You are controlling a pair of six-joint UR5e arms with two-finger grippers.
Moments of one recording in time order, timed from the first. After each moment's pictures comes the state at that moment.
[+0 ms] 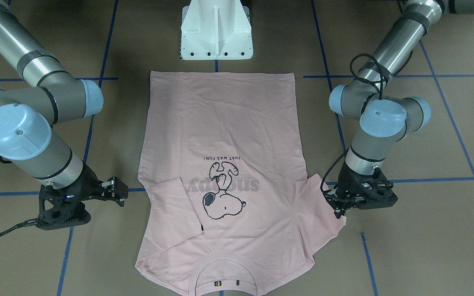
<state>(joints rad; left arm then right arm) -0.85 -2.18 -1.27 -2.20 -1.79 -1.14 0.95 -0.90 1.35 -1.32 2.11 0.78</state>
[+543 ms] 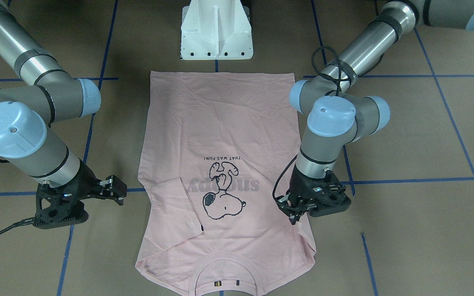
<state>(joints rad) -0.79 -2.41 -1.15 -2.12 -1.74 -1.31 0.96 -0.91 1.37 -1.32 2.13 0.78</state>
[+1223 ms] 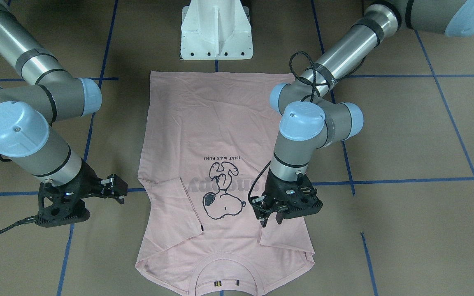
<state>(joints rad) -0.76 -2.46 -1.08 -2.17 -1.73 -1.32 0.95 -0.91 1.37 -1.32 2.12 0.78</state>
